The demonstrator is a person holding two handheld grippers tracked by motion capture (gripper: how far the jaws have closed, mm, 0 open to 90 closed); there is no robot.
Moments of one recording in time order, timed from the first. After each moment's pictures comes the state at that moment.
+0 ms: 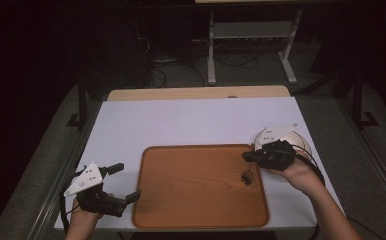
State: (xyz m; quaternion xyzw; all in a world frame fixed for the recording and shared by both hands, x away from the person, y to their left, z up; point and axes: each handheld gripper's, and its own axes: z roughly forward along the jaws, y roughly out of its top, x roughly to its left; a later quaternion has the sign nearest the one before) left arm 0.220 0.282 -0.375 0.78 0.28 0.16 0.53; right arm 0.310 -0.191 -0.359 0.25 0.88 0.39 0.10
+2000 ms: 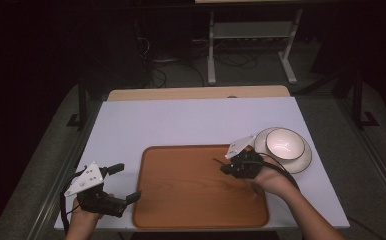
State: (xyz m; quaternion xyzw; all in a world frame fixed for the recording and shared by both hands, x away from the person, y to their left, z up) left arm 0.220 0.281 -0.375 0.78 0.28 0.16 0.53; right arm 0.319 -0.125 -0.405 0.19 0.93 0.32 0.07
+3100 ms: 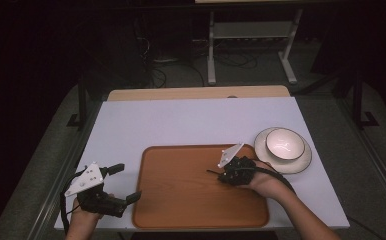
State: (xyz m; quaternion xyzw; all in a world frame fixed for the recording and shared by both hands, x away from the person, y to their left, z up) left arm 0.219 0.281 -0.375 0.78 0.28 0.16 0.53; right arm 0.317 -0.110 -0.427 0.16 0.95 0.27 0.05
